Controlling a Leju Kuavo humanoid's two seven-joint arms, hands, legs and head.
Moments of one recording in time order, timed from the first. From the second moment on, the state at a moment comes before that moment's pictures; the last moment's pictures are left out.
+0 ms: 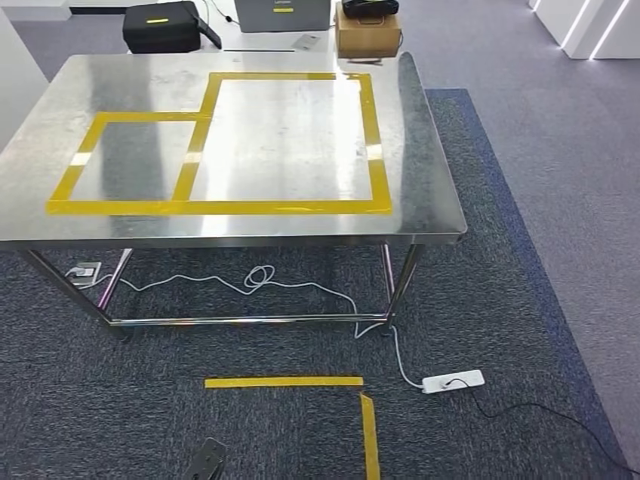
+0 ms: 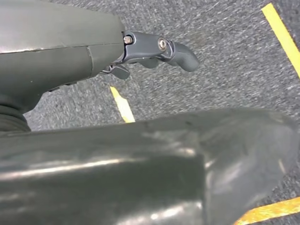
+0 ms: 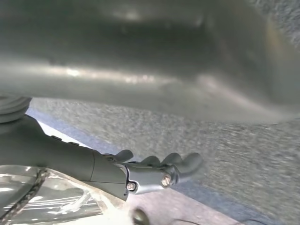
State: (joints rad) left arm -0.08 -0.16 0.33 -0.21 -0.81 0.34 -0.37; right arm -0.07 0.15 -1.10 -0.21 1.52 -0.46 -0.26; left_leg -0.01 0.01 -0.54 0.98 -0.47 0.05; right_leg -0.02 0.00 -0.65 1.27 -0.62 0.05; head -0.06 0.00
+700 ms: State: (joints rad) left arm -0.07 -0.16 0.33 -0.21 -0.80 0.34 -0.37; right arm -0.07 0.15 -1.10 -0.21 1.53 -0.46 -0.26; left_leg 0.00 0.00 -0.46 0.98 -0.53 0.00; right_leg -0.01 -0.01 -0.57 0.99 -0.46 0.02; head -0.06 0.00
